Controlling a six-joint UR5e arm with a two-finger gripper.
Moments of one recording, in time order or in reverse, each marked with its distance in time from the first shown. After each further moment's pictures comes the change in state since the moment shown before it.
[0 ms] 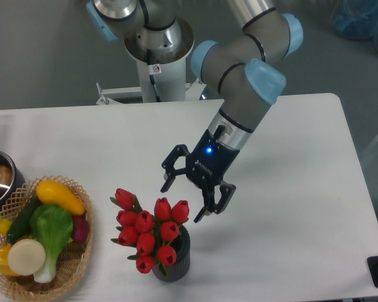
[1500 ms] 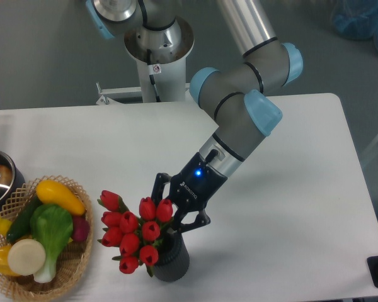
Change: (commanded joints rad) arm -0.023 -0.061 0.057 0.002 -0.091 -0.032
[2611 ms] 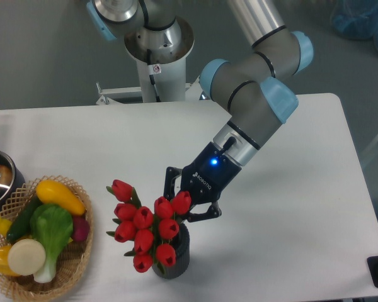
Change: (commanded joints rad) arm 0.061 0.061 -0.012 -0.002 -0.132 -0.141
